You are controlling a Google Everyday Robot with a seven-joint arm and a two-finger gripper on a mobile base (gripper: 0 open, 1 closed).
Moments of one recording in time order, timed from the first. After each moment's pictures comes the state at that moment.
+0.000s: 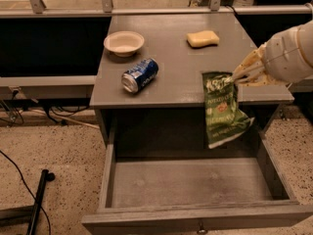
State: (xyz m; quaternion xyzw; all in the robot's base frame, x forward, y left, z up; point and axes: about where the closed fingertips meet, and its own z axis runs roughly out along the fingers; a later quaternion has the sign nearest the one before) arm 0.527 -0.207 0.931 -0.78 0.52 -0.10 0.33
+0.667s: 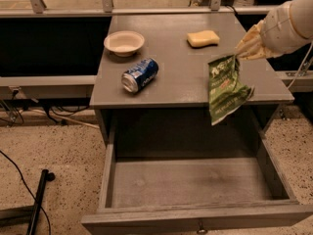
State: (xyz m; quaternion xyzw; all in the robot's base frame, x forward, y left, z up) arm 0.610 -0.229 0.947 -0.75 0.55 -0.11 0.33
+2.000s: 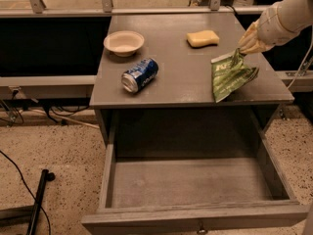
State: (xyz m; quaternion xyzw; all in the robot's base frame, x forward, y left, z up) arm 0.699 -0.272 0.912 -0.71 0.63 -0.11 0.31
